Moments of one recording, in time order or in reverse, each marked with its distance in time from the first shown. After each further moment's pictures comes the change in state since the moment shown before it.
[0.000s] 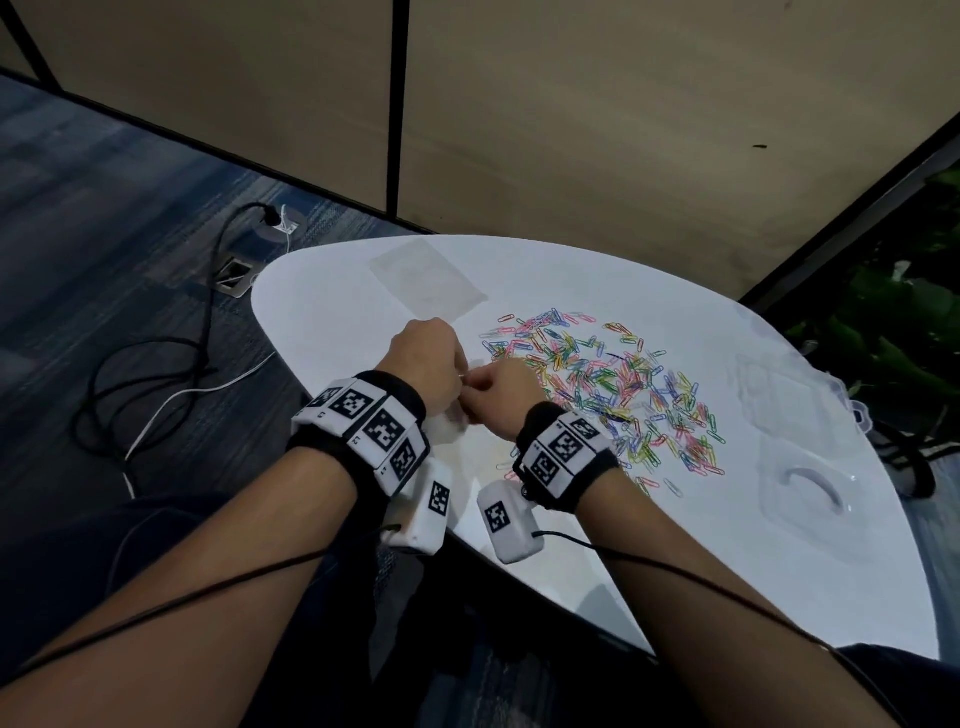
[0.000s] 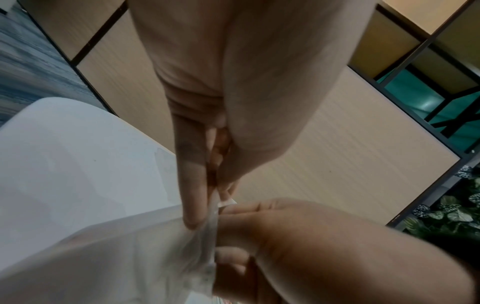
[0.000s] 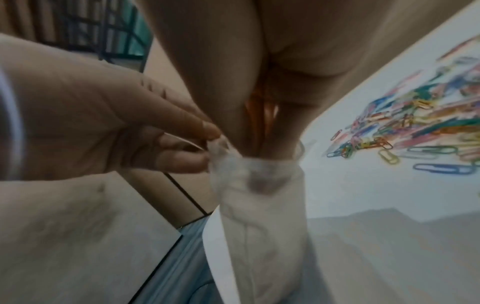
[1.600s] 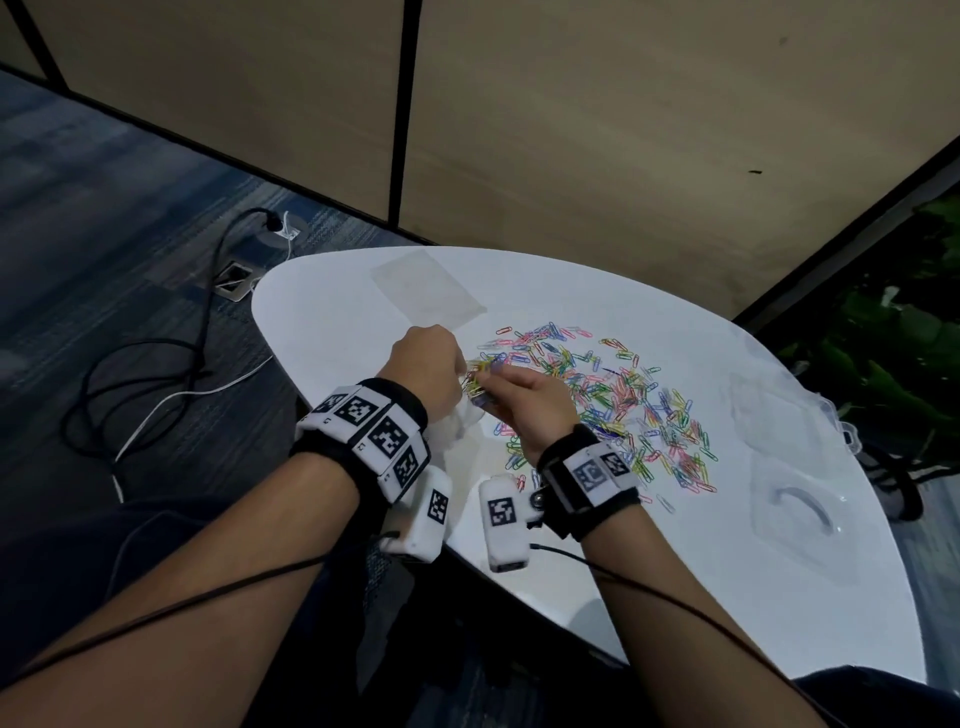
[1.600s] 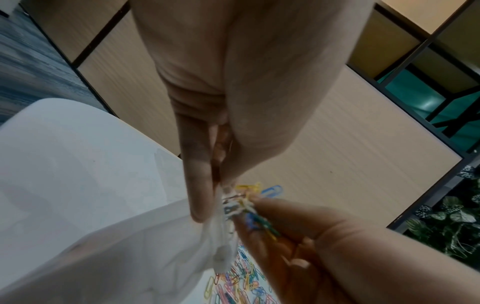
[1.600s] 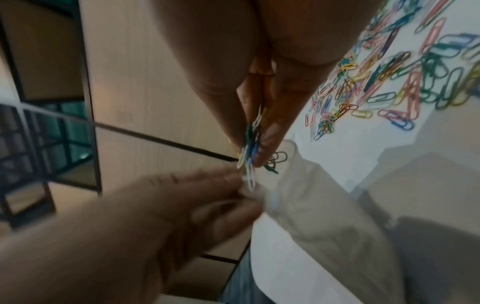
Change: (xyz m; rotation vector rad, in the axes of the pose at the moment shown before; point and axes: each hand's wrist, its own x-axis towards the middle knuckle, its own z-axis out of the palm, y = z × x) left_hand 0.002 0.001 0.000 -0.027 0.033 -0.008; right_hand -0.010 0.006 -0.012 0.925 0.202 0.153
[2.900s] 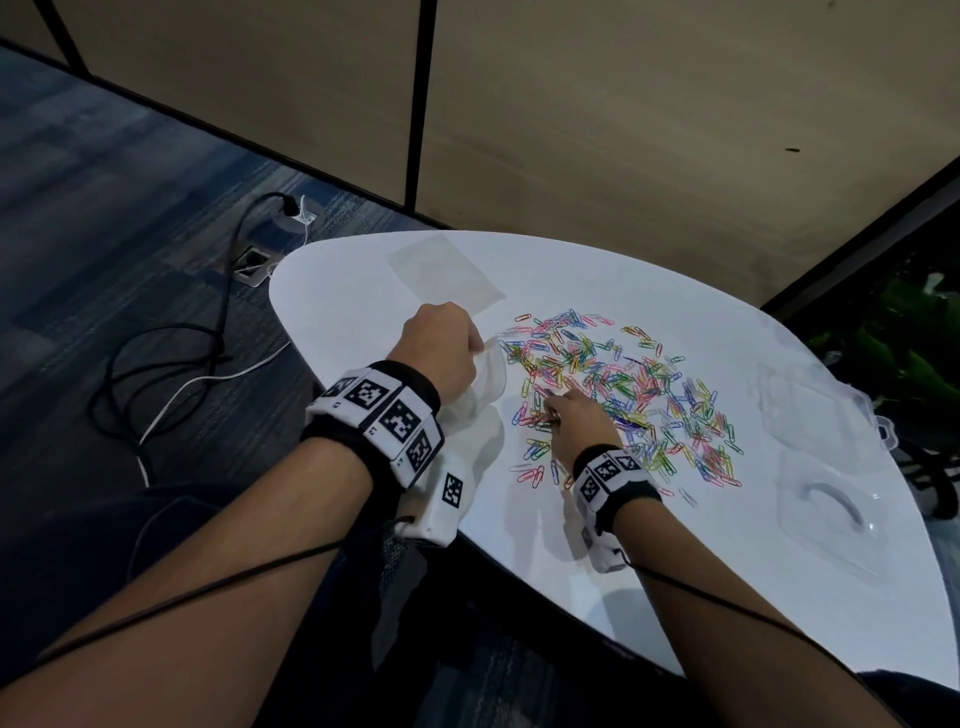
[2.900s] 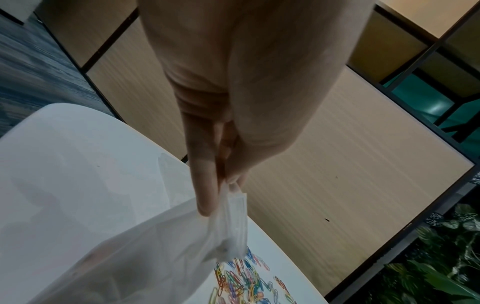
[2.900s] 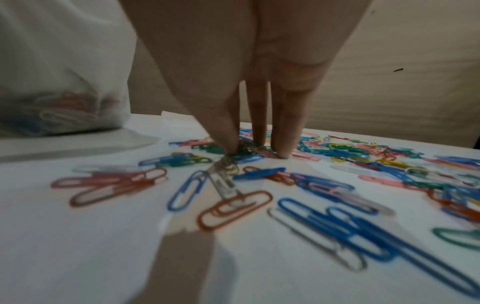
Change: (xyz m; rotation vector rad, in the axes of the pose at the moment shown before) left_hand 0.006 -0.006 -0.003 -0.055 0.047 0.024; right_hand 0.055 0.061 -0.080 -1.647 0.014 -0.294
